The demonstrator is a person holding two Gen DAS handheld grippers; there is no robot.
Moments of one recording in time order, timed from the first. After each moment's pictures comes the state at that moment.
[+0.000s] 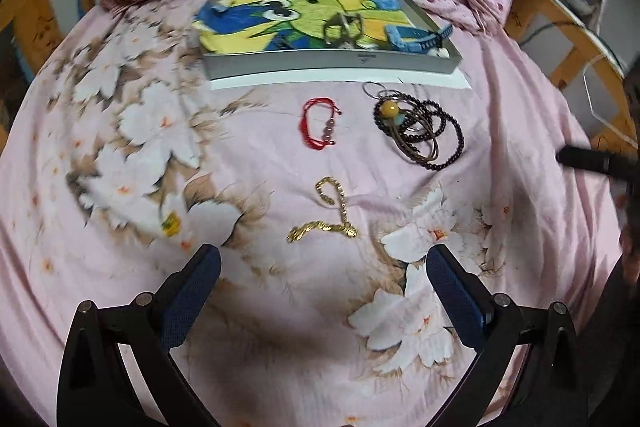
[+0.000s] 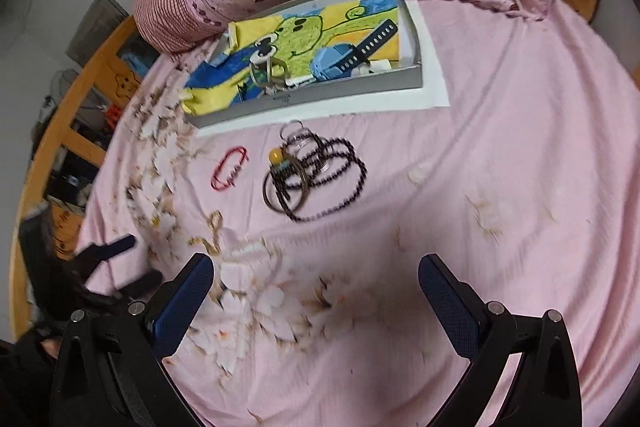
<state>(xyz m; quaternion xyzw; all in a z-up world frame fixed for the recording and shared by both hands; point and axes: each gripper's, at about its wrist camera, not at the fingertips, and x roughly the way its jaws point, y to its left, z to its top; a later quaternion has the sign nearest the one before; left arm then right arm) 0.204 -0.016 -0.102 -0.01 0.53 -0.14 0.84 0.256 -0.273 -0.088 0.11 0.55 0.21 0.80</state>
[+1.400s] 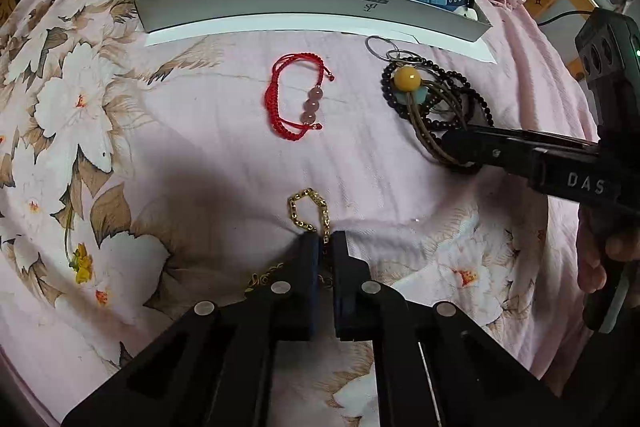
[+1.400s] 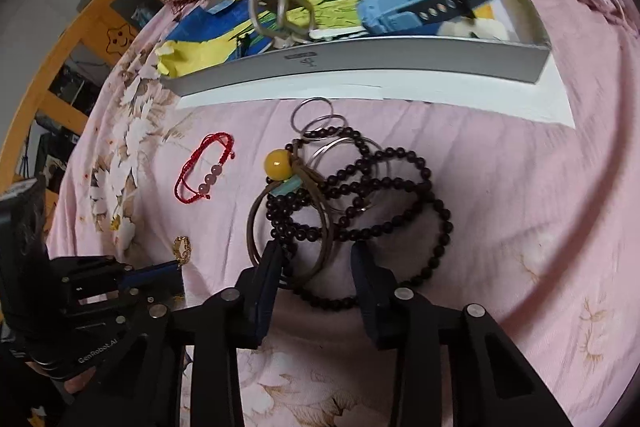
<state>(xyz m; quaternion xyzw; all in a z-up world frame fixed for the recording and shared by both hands) 0.261 -0.026 -0.161 -0.04 0.60 -0.15 0.79 0.319 -0.203 -0.172 0.04 0.58 0.26 0.77</state>
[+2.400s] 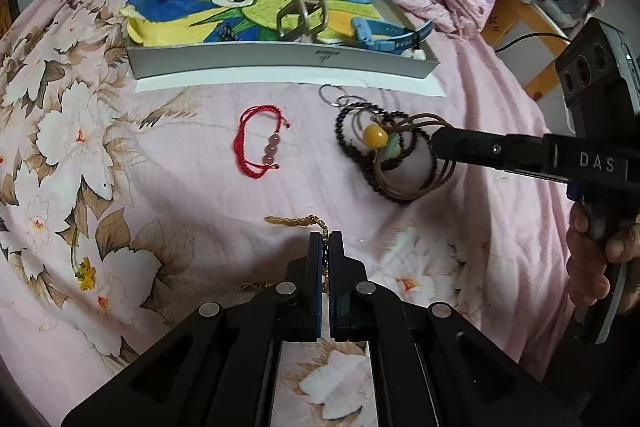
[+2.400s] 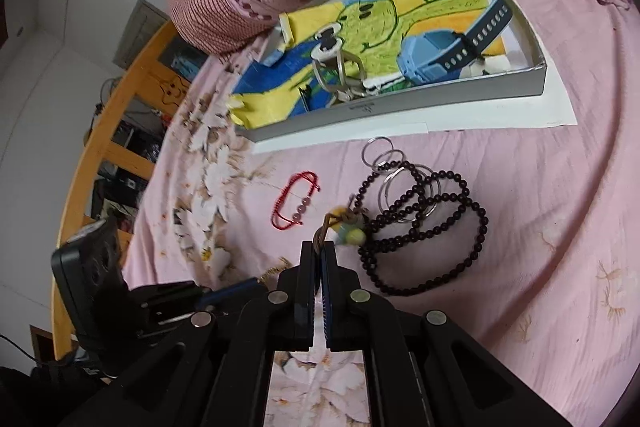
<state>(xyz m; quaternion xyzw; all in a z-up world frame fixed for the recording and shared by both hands) 0.241 -0.032 -0.125 -0.07 0.54 -0.20 0.82 0.305 -0.216 -0.119 0.18 0.54 0.31 0.77</state>
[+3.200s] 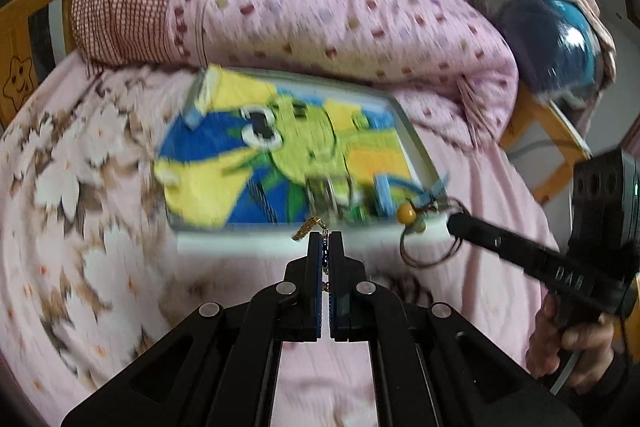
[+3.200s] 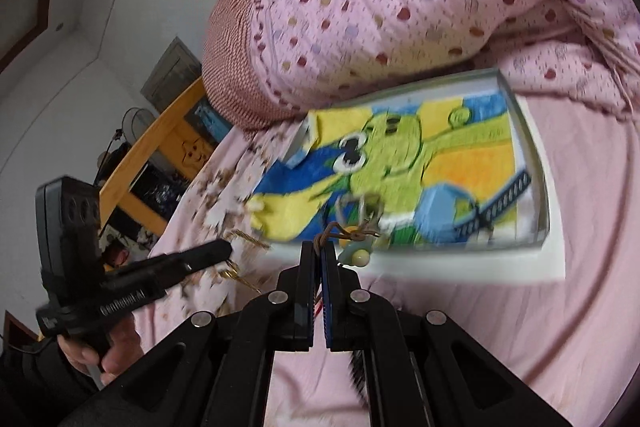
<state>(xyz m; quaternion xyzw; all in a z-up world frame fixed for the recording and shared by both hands) 0.332 -0.010 -0.047 -0.11 0.43 -0.15 0.88 0.361 -0.220 -0.072 0.16 0.41 0.33 0.84</state>
